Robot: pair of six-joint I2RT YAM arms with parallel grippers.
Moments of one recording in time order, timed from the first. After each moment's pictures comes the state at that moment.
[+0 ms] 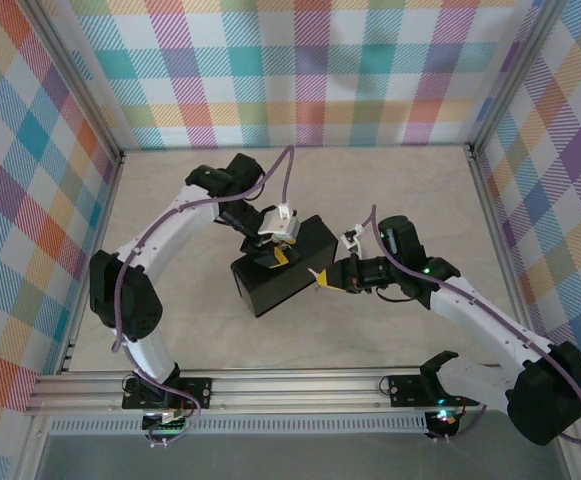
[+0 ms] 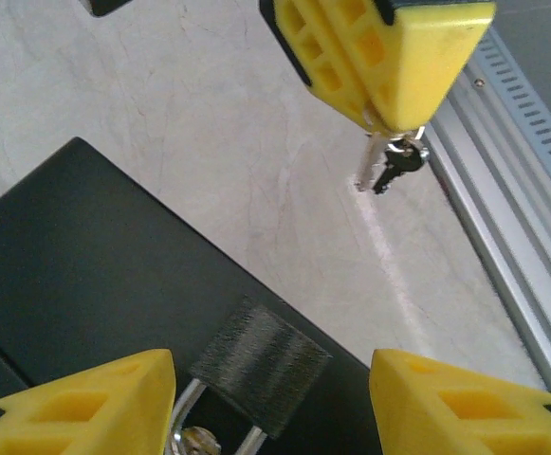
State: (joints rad) left arm -0.50 1.76 1.66 -1.24 0.78 1.28; right arm 0.54 1.08 0.75 -0.34 -0.87 0.75
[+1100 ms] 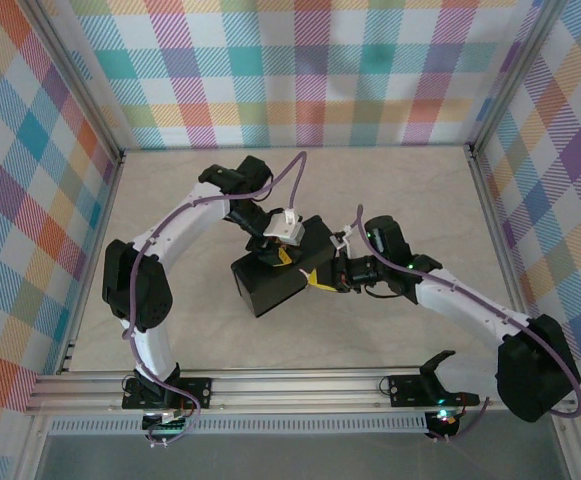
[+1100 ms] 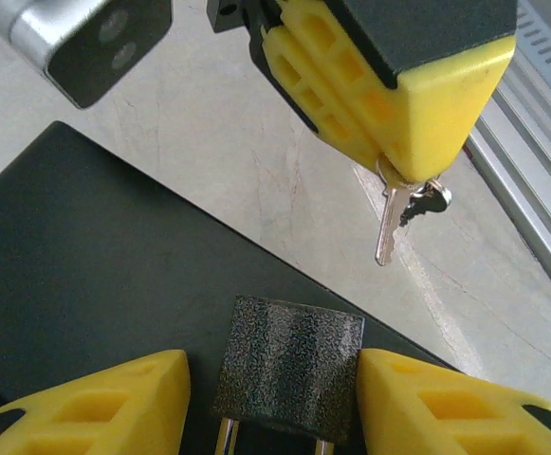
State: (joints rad) left arm -0.52 1.83 1.68 -1.23 0.76 1.39; right arm 0.56 1.22 0.73 -0.20 -0.88 0.86
